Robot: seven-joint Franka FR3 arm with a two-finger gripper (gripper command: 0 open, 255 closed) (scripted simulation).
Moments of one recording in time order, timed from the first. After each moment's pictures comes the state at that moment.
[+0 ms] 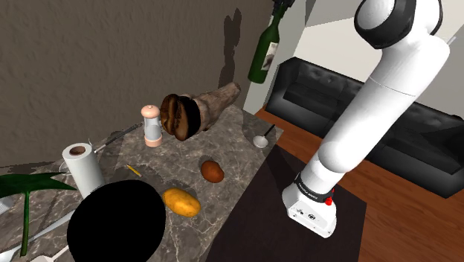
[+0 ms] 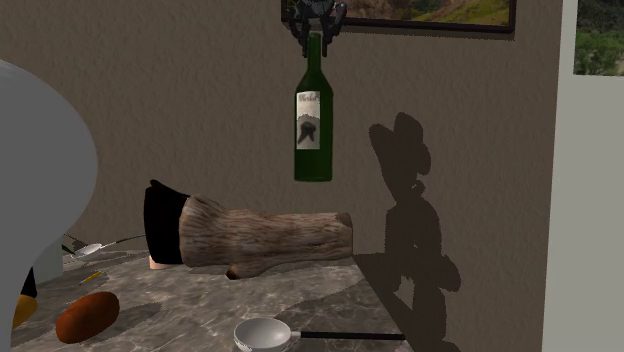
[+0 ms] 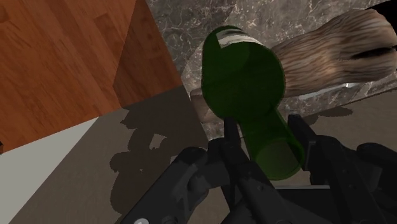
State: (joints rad) arm -0.08 0.00 -0.40 -1.26 0.06 1.30 -0.29
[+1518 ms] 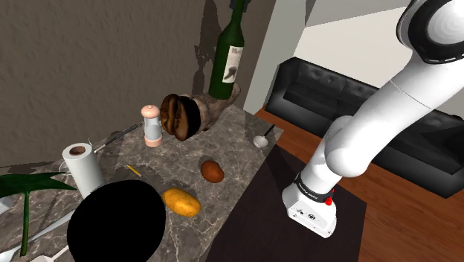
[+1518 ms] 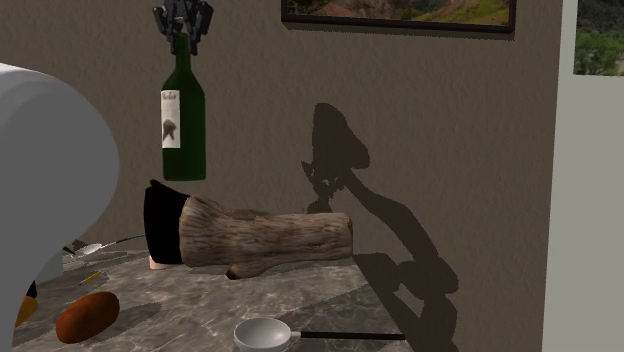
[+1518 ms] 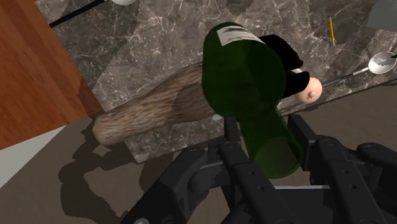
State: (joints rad) arm 0.16 -0.22 -0.03 -1.50 0.01 1.35 0.32
